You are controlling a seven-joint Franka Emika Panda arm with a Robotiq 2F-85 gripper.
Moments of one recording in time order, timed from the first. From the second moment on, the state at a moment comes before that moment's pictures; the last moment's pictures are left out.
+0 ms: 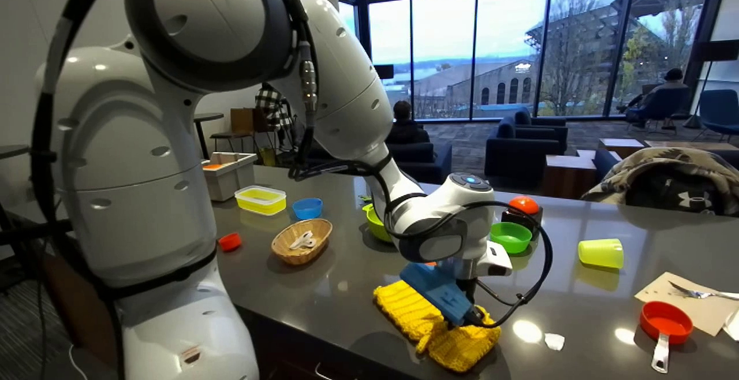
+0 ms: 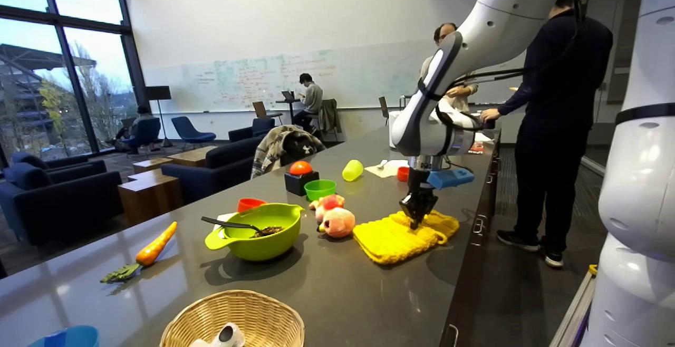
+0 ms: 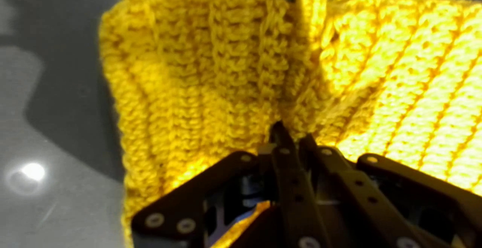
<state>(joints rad) -0.10 0.02 -0.15 -2.61 0.29 2.65 -0.39</state>
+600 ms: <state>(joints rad) -0.22 0.20 -0.16 -2.35 0.32 2.55 -0.38</state>
